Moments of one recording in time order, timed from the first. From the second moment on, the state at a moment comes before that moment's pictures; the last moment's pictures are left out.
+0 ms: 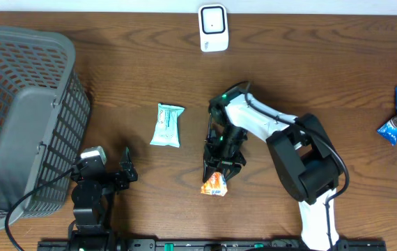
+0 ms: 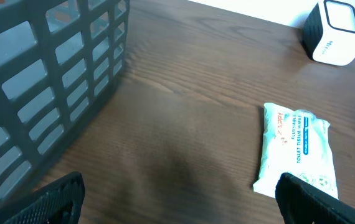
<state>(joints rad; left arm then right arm) 0.00 0.19 0.10 -0.30 -0.06 -0.23 0.58 2.15 1.43 -1.34 -0.69 0.31</state>
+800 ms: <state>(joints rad) 0.00 0.19 0.10 -0.30 -0.06 -0.23 0.57 2.15 1.87 -1.12 -0.50 0.33</state>
